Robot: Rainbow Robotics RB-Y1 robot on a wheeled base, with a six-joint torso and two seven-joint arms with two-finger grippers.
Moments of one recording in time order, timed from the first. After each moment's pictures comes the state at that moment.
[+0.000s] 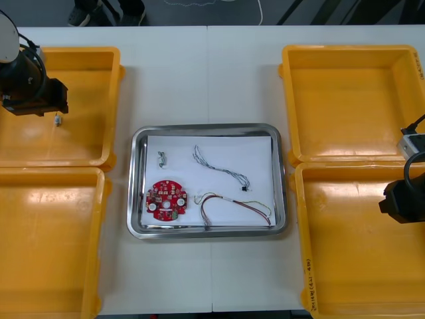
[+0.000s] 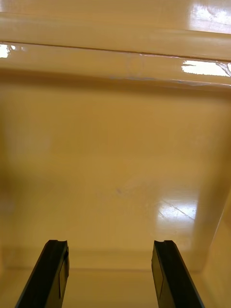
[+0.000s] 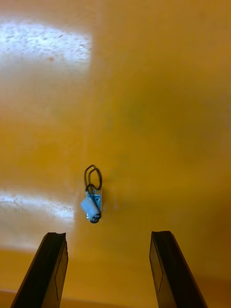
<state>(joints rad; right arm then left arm) -0.09 -0.75 -0.13 -2.34 -0.78 1.91 1.21 -0.86 0.73 -0.11 -1.11 0.64 1.49 -1.36</state>
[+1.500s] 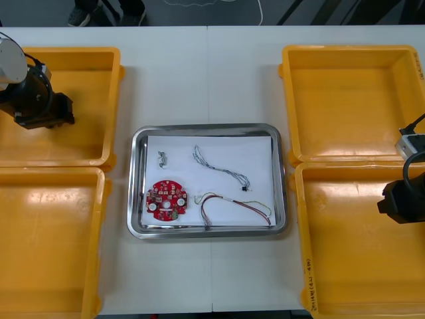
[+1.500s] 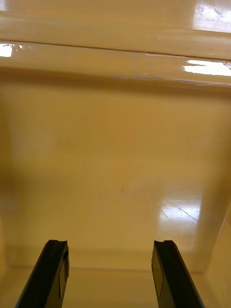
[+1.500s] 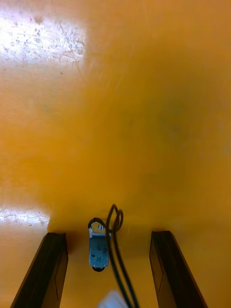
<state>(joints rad) -0.09 -0.75 -0.13 -2.34 -0.80 1.91 1.21 -0.86 0.71 -0.14 -0.92 0.70 1.30 -1.39</state>
